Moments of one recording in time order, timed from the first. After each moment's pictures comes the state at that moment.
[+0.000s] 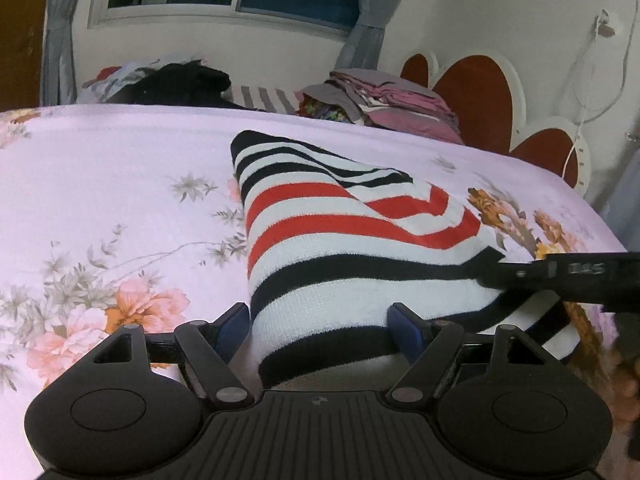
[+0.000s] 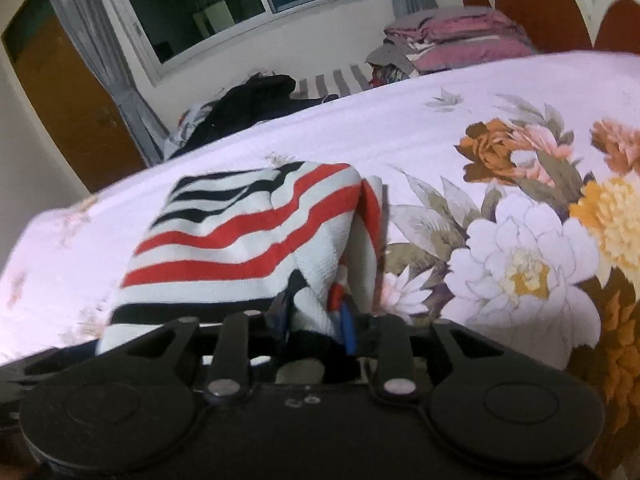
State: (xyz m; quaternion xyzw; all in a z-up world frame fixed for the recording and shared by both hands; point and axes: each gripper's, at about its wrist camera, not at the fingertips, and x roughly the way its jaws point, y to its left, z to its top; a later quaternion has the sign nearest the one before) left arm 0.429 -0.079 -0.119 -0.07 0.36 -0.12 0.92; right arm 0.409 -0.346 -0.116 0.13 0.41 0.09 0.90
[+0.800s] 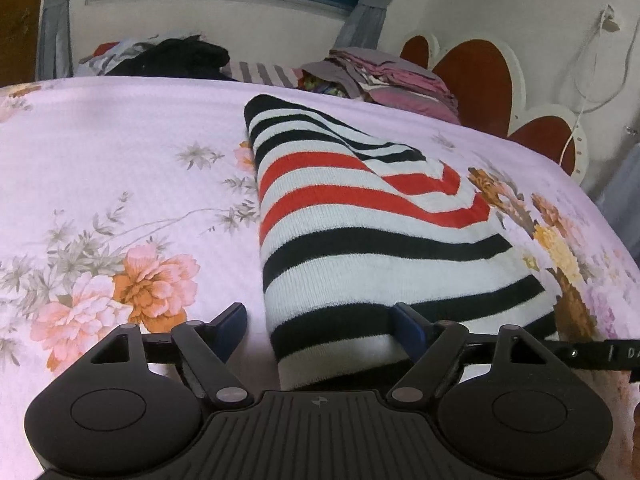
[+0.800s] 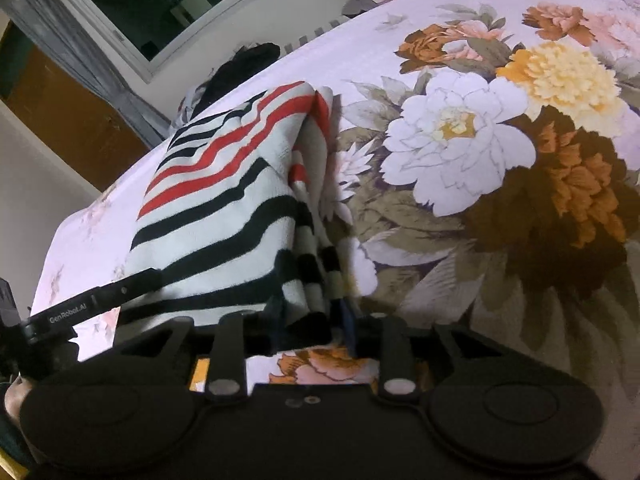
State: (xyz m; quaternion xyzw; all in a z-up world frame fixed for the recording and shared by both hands) left arm 0.427 -0.063 -0.125 -0.09 0.40 -0.13 0.90; right arm 0.341 -0.383 -0.133 0.21 0.45 0.09 0.87
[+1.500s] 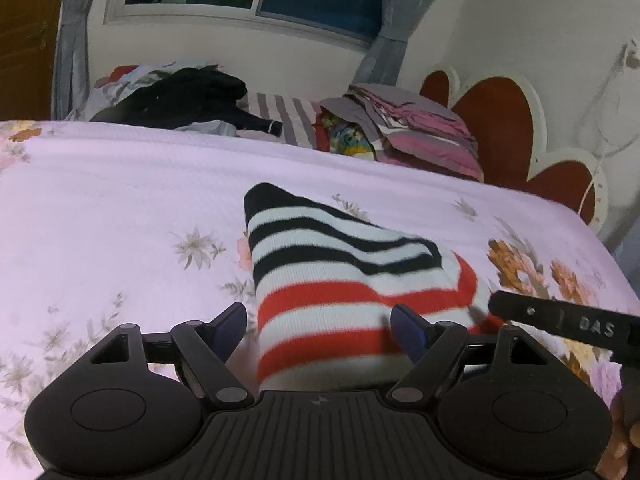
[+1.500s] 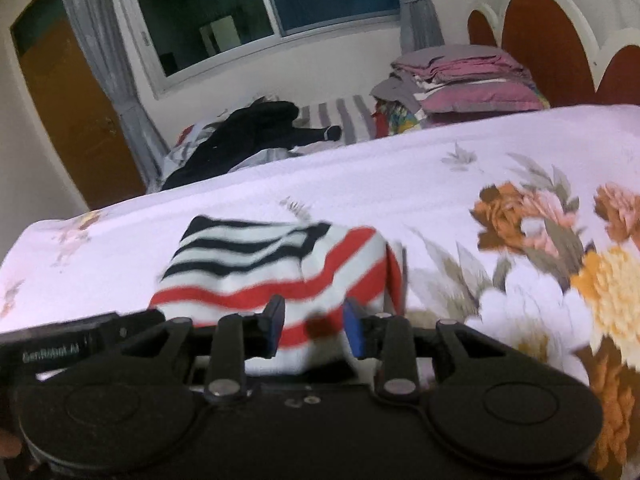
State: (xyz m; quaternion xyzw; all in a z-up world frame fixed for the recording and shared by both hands) left arm 0.499 -0.070 -0.092 -0.11 0.36 -0.10 0.92; right arm 0.447 -0.310 -0.087 0.08 0.36 0.06 0.93
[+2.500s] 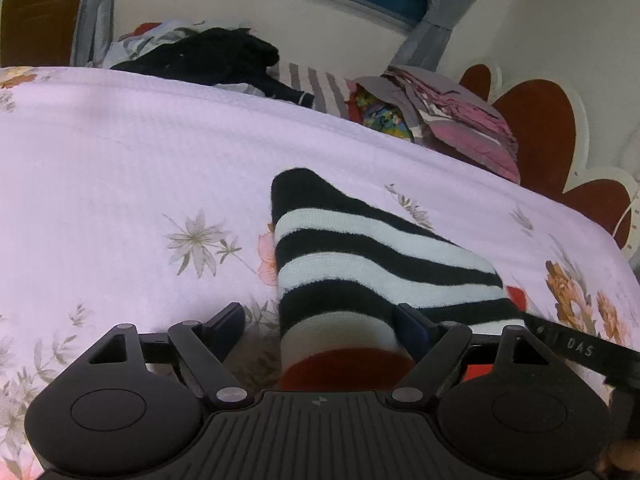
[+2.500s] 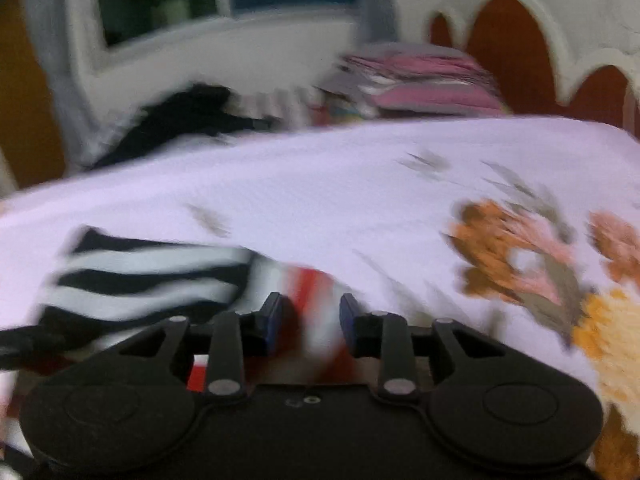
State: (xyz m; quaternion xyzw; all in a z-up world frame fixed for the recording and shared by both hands) left arm 0.573 -0.071 -0.150 -0.14 0.40 -0.06 0.90; right arm 0.518 -0.326 -0.145 0.04 0.40 -0.04 0.92
